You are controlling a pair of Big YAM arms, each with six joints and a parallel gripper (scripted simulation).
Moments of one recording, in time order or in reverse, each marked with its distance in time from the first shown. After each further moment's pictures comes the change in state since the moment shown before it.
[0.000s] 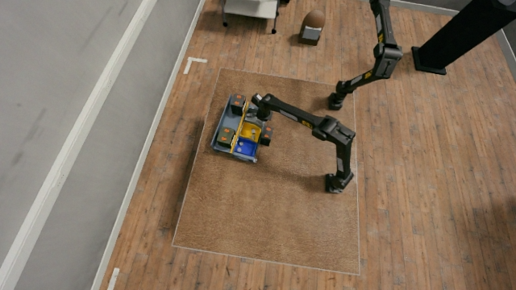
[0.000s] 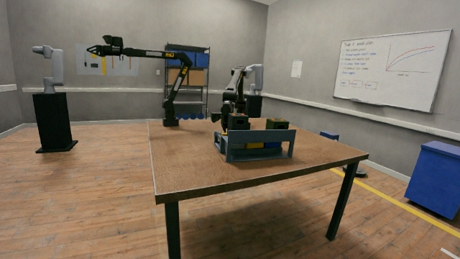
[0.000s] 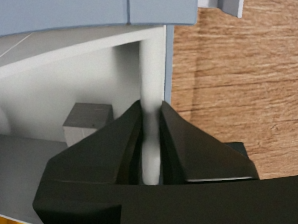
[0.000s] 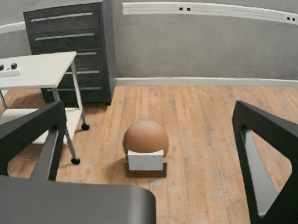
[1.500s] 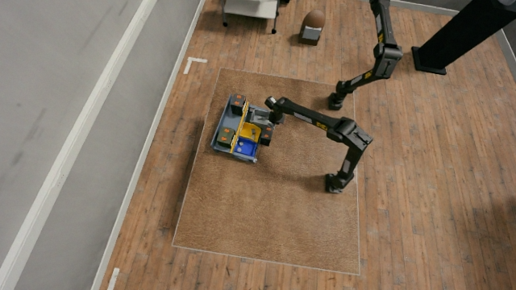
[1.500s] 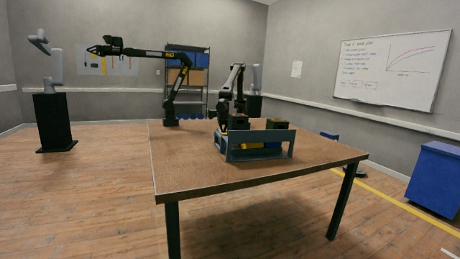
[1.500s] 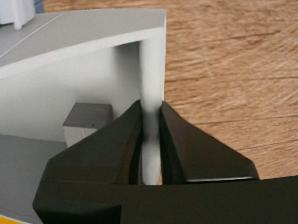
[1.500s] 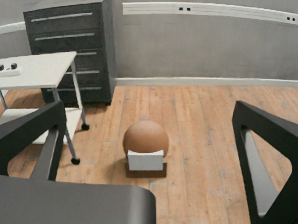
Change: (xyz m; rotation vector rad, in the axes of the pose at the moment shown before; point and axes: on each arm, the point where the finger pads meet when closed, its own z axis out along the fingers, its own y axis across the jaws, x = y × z) left arm -0.002 -0.084 0.000 0.001 0.000 0.001; right arm 0.000 0.000 0.000 0.000 0.000 0.000
